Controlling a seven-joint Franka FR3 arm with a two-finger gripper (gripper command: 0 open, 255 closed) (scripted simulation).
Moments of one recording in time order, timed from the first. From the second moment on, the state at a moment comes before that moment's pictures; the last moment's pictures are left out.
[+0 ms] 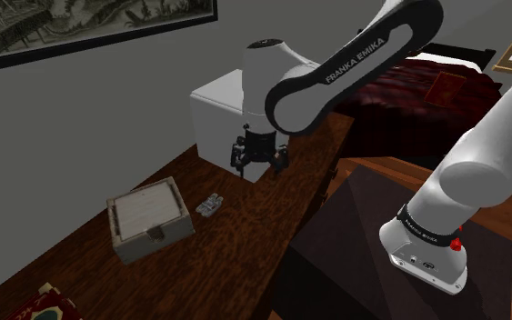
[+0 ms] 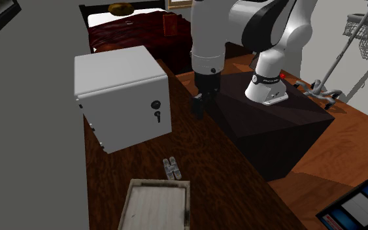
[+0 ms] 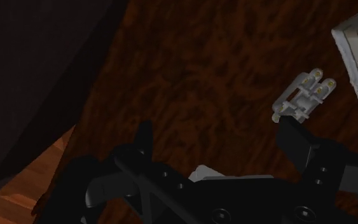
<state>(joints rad) -0.09 -0.08 0.60 -2.46 0.14 2.36 1.23</state>
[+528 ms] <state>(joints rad) -0.02 0.30 0.54 -2.25 -0.18 2.49 1.69</state>
